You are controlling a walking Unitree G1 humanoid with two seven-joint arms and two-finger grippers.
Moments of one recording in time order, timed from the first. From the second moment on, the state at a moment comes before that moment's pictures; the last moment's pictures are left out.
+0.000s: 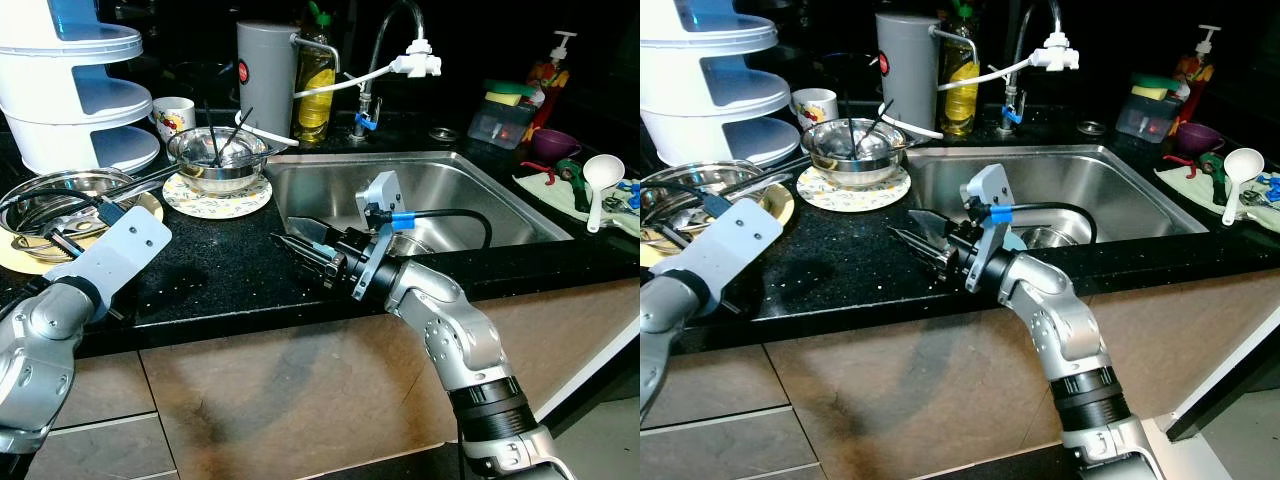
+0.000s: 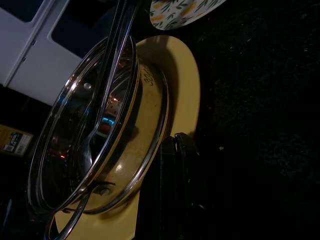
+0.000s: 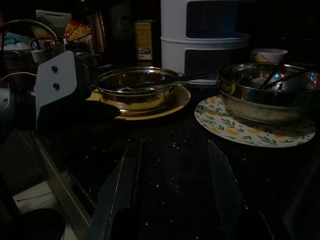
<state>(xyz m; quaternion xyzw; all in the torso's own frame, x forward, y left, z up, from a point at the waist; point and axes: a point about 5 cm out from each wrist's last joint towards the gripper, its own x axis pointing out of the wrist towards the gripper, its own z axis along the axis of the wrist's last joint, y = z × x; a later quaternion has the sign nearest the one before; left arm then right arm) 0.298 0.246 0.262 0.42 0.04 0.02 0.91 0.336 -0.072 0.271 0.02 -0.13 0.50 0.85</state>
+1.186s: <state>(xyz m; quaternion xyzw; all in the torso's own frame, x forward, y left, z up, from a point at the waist) 0.296 0.320 0.374 0.25 -0.17 0.25 0.92 0.342 -0.075 0.275 0.03 -0.14 0.49 0.86</state>
